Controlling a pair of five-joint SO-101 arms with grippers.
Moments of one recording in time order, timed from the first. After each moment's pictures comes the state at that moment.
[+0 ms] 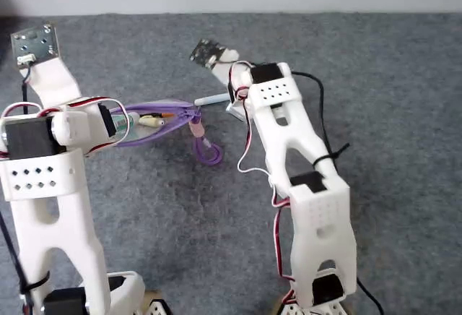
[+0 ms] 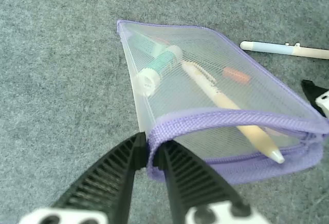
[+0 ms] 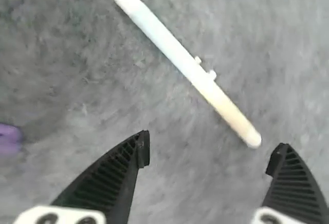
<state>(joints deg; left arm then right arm) -10.6 -22.4 -1.0 99.4 22.2 -18.8 41.2 -34.6 67.5 44.6</state>
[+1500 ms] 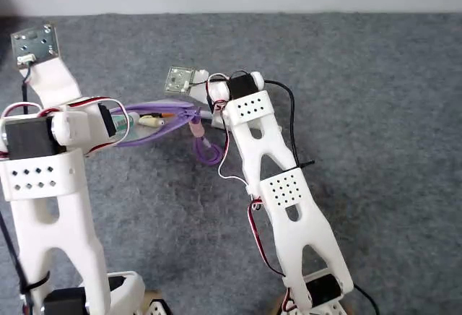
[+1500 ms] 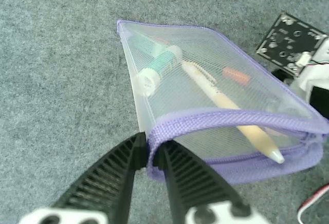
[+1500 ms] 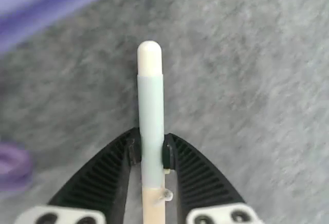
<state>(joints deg) -10.6 -22.4 -1.0 99.4 22.2 -23.7 79.0 -93.4 94.3 51.7</state>
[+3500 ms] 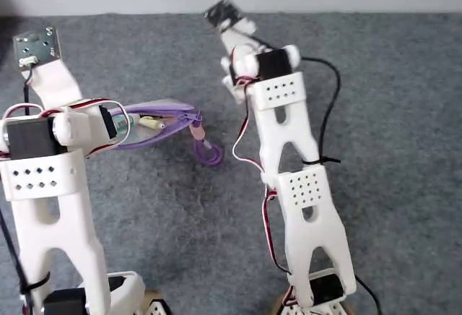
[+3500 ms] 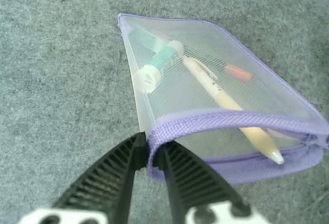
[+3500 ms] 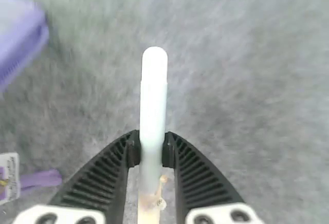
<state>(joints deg) -10.6 -22.4 0.1 99.4 22.2 -18.2 60.0 -94.9 100.5 19.2</state>
